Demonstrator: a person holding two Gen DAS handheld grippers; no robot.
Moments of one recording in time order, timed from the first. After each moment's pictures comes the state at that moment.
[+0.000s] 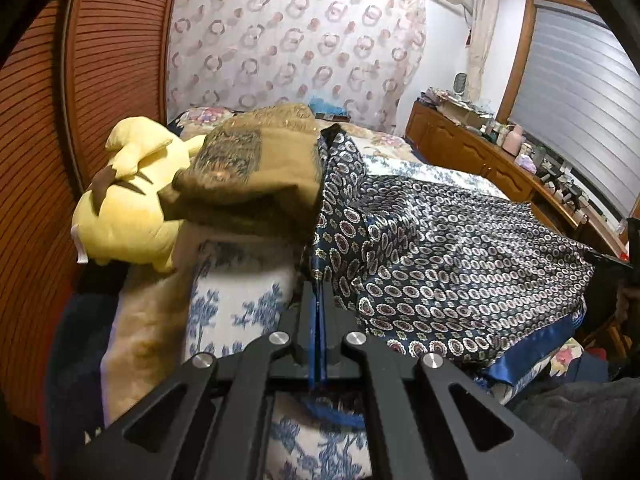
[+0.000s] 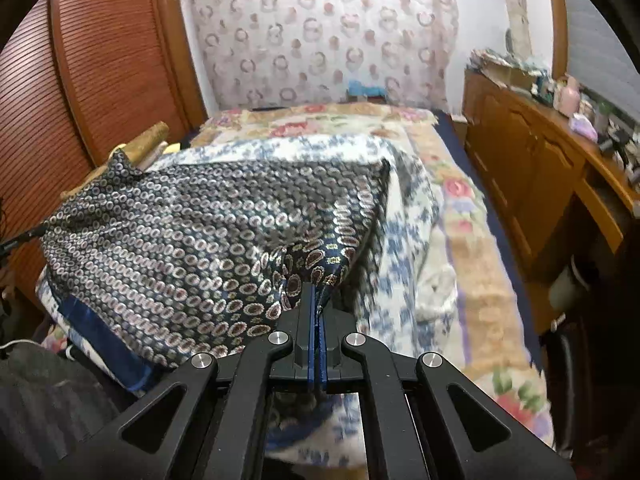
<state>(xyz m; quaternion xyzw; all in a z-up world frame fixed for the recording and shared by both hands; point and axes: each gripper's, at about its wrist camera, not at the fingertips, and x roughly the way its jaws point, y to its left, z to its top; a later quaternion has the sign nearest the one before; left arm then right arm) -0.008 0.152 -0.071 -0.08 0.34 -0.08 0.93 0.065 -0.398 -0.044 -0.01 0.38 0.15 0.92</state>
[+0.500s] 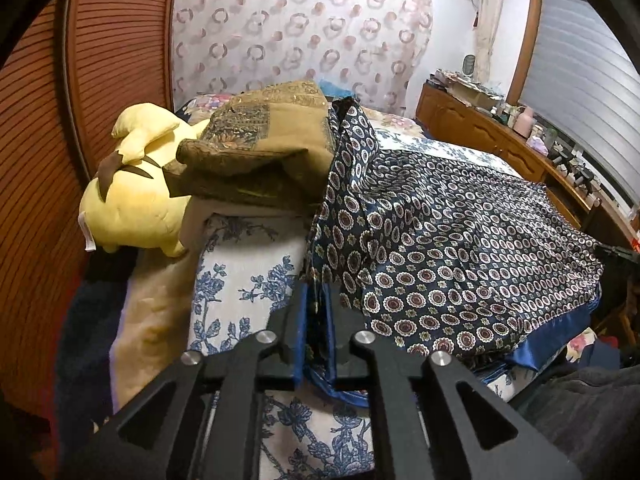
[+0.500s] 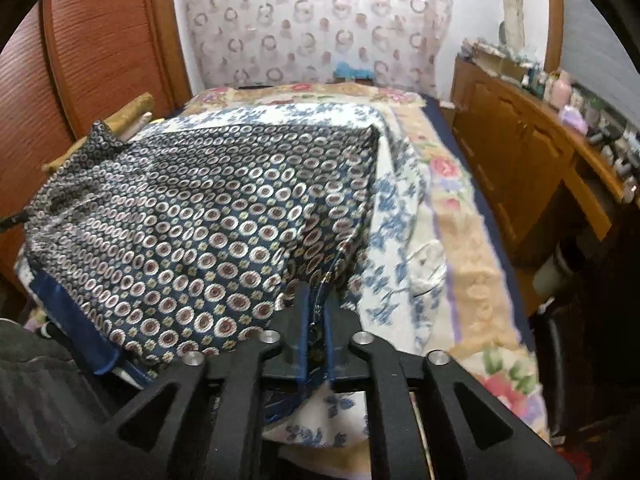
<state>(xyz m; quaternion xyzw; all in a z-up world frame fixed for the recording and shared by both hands) -0.006 0.148 -0.086 -0.06 0.37 -0.06 0.93 0.063 -0.393 -0.068 -0.04 0.39 0.11 0.91</state>
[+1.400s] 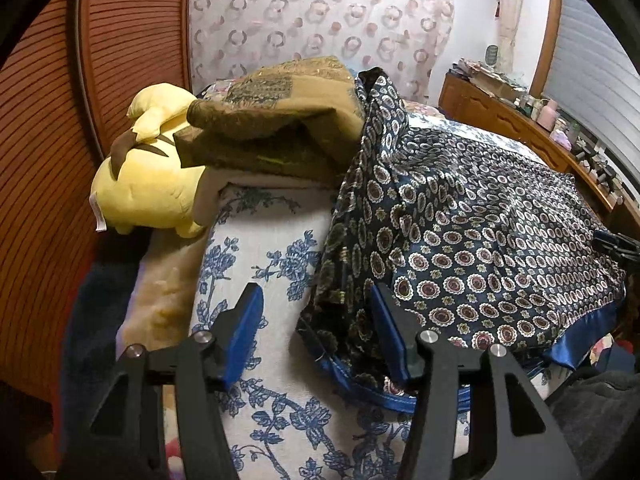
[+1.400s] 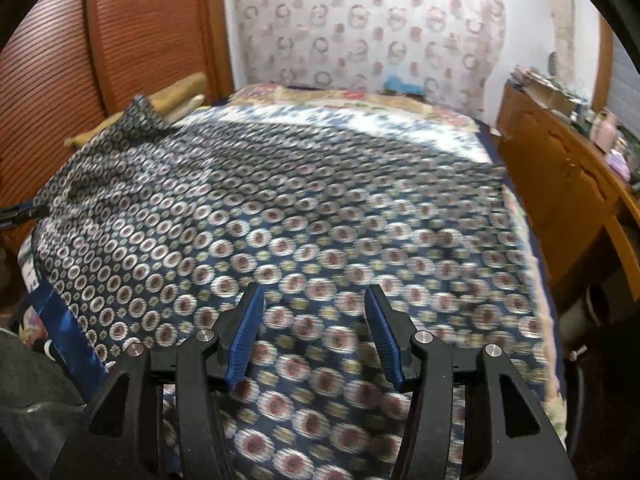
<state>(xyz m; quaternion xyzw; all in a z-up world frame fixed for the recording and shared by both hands) 0.002 0.151 -0.117 -0.06 0.39 -0.02 0.92 0.098 -0.278 -0.103 -0.08 0.38 0.19 0.90</state>
